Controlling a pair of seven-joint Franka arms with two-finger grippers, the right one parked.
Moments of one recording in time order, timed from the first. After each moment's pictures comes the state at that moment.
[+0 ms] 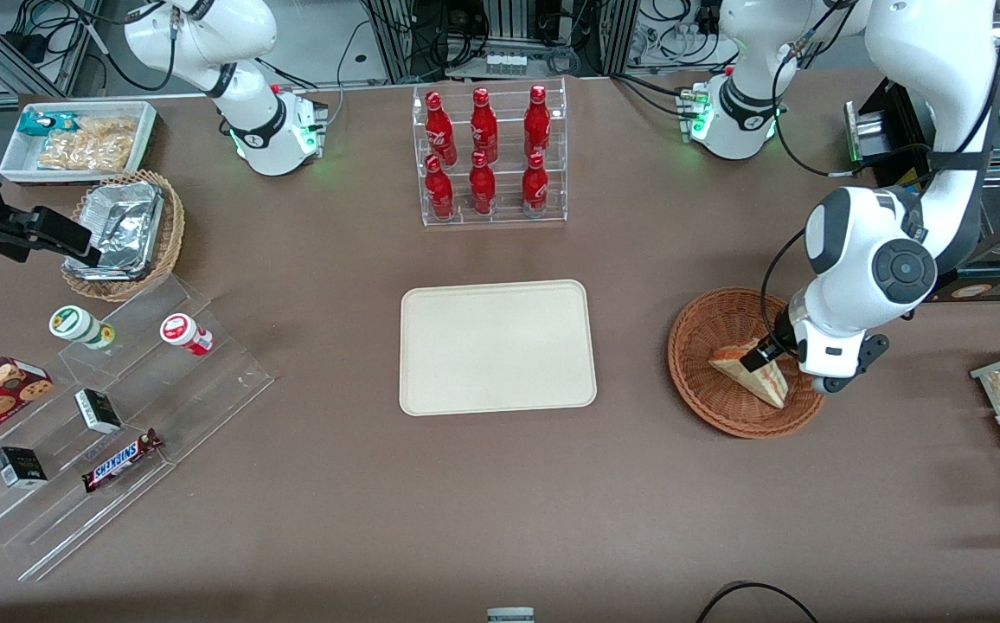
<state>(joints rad) 0.00 0.25 -0.15 -2.06 0.00 2.25 -0.83</state>
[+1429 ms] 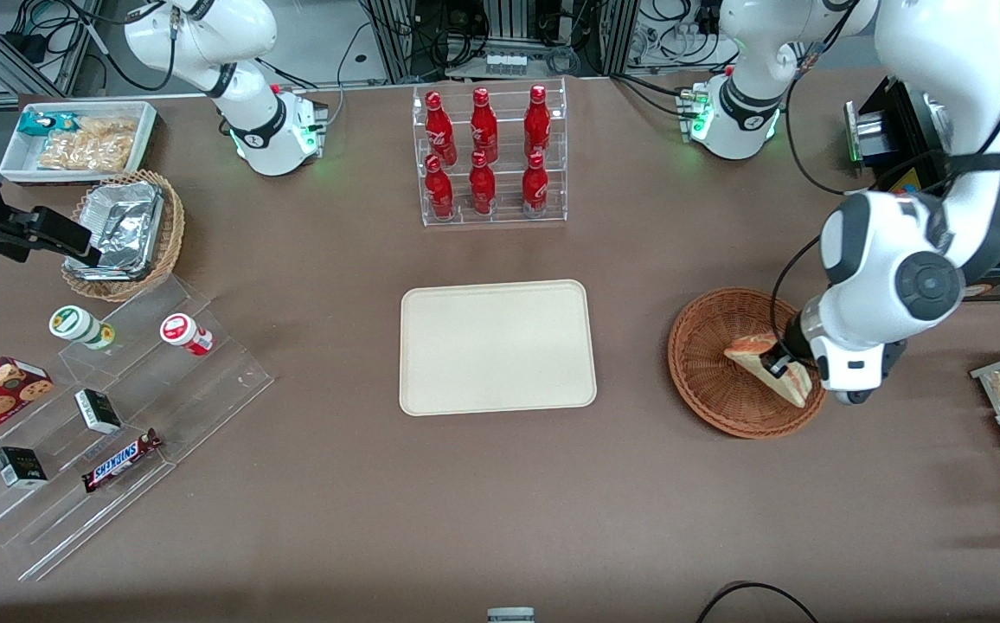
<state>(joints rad) -0.01 0.26 -0.16 -1.83 0.00 1.98 -0.93</state>
